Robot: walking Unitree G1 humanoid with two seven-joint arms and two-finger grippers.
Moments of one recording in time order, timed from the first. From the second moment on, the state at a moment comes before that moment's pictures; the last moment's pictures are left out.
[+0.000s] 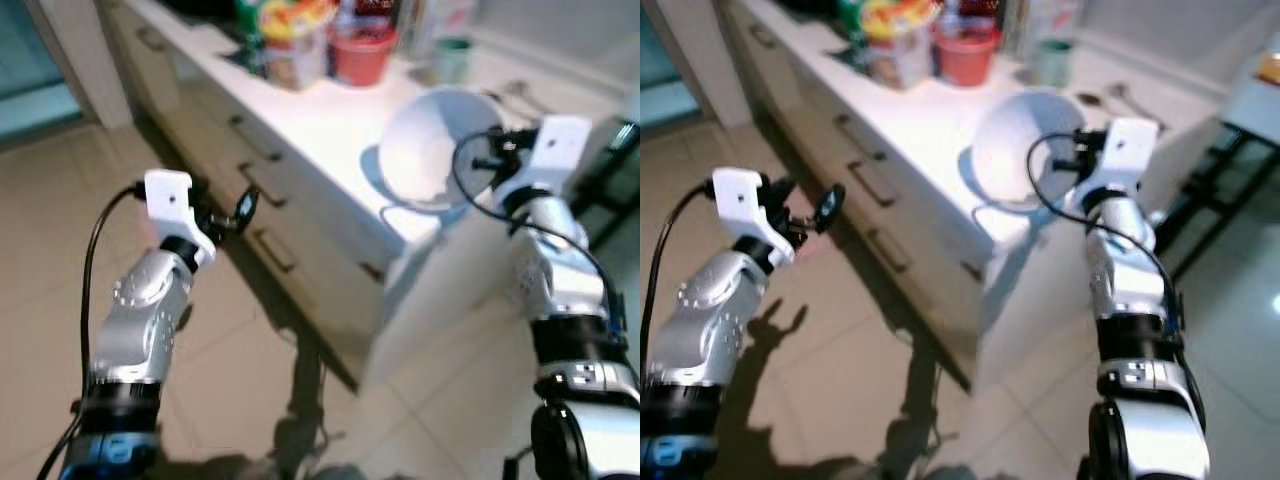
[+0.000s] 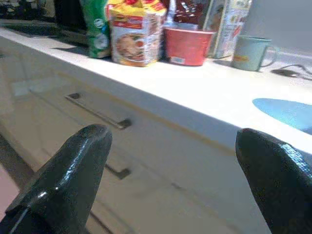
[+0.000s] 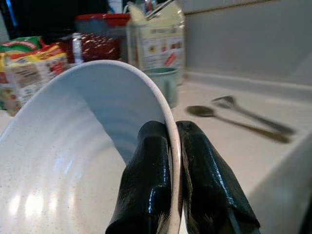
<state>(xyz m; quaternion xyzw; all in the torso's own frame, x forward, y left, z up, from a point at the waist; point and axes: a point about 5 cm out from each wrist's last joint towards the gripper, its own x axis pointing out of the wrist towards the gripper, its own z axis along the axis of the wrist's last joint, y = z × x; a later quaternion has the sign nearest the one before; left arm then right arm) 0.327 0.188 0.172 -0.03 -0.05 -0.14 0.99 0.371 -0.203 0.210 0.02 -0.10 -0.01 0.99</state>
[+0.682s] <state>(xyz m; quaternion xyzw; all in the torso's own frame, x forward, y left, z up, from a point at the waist) 0.331 0.195 0.170 0.02 -0.04 -0.12 0.99 0.375 -0.178 0.212 0.01 -0.11 0.03 0.99</state>
